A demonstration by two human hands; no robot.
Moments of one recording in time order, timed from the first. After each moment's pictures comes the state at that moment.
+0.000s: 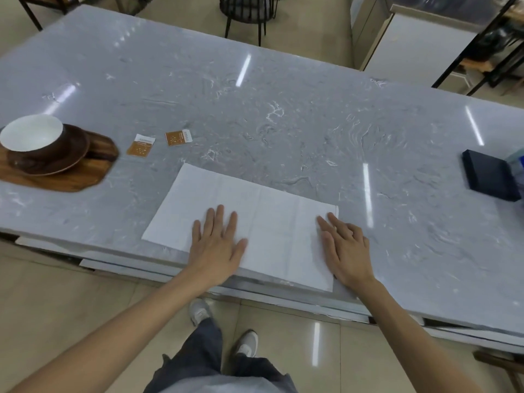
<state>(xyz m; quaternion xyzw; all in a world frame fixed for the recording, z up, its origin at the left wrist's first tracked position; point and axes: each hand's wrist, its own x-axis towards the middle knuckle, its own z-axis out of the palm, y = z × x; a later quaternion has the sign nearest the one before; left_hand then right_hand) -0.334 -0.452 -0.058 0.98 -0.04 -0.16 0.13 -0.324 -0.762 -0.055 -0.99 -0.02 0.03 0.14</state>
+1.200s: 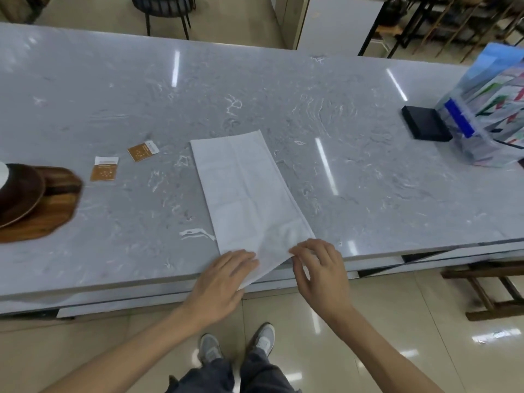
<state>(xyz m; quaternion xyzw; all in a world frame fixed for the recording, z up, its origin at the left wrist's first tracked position) -0.377 -0.407 -0.056 0.88 -0.41 -0.05 0.24 -0.435 -0.655 -0.050 -0.97 -0.03 -0.20 0.15</state>
